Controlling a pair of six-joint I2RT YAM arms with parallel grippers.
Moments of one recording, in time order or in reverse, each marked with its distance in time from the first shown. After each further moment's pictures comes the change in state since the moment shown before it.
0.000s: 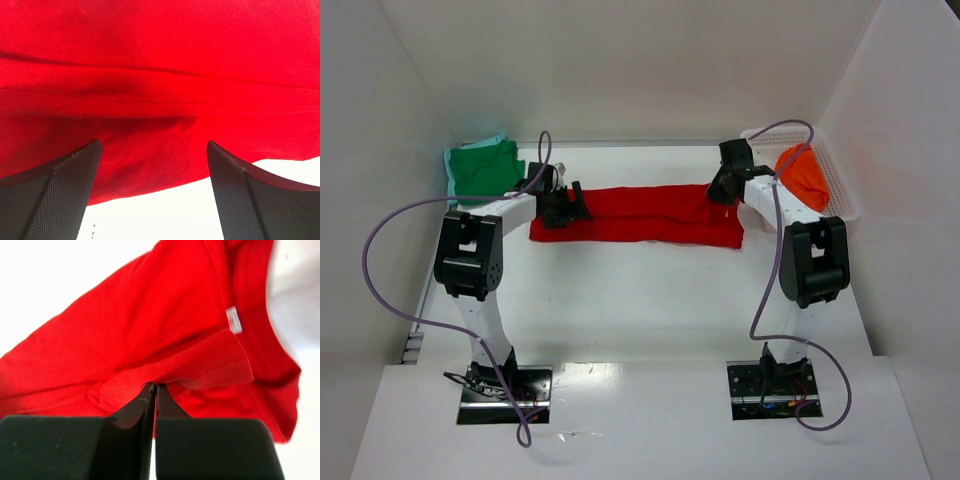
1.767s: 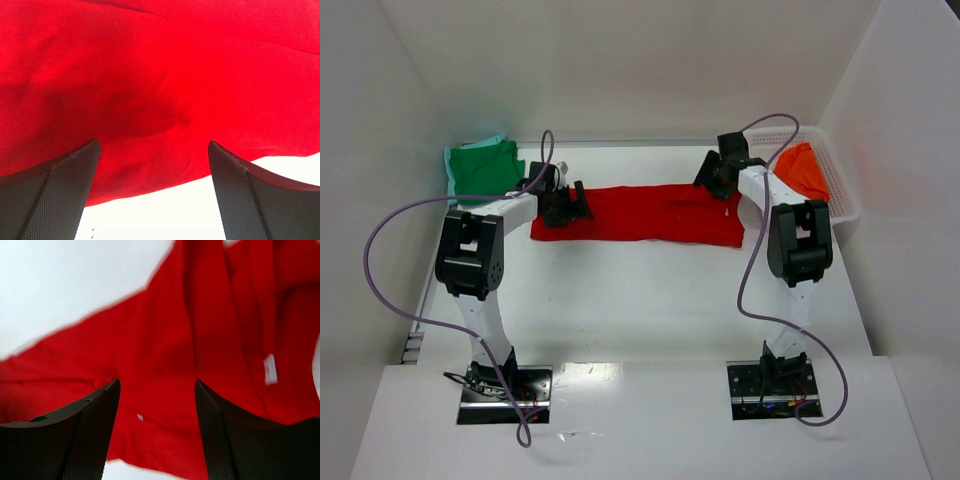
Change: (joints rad) left arm -0.002 0.004 0.008 0.005 -0.001 0.022; right arm -0.034 0.233 0.199 0.053 -0.135 -0.090
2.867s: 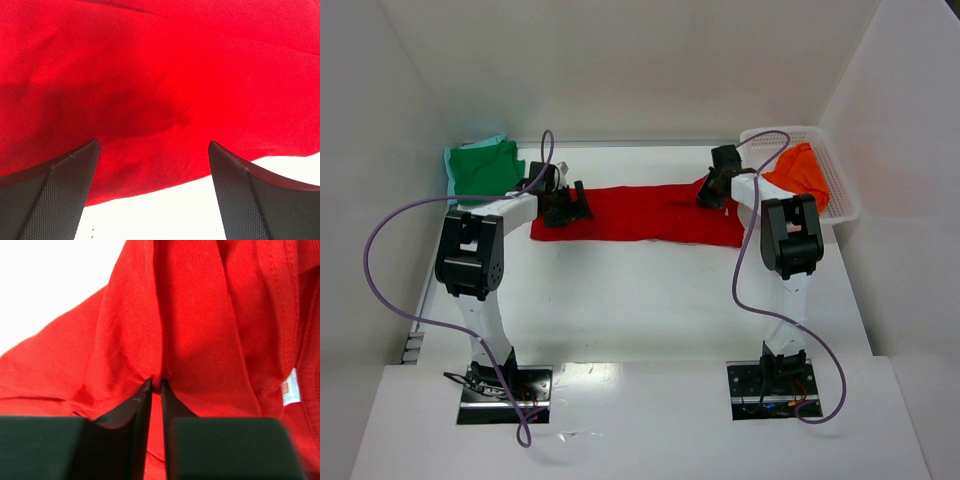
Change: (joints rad) left arm 0.000 -0.001 0.000 0.000 0.003 -0.001; right arm 0.013 0.076 -0.066 0.074 -0.007 0.076
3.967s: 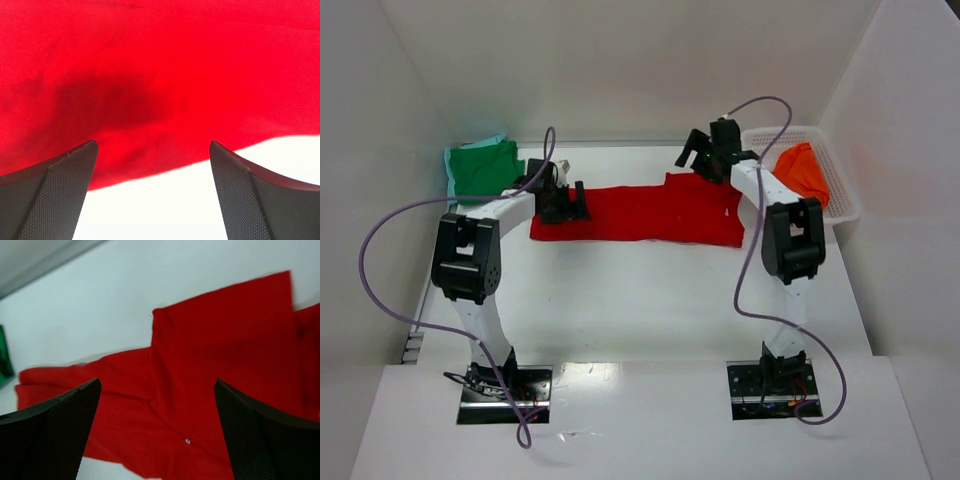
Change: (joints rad) left arm -0.002 -0.031 0.010 -0.055 -0.012 0.087; right arm 0.029 -0.042 0.163 0.057 -0.040 -0.076
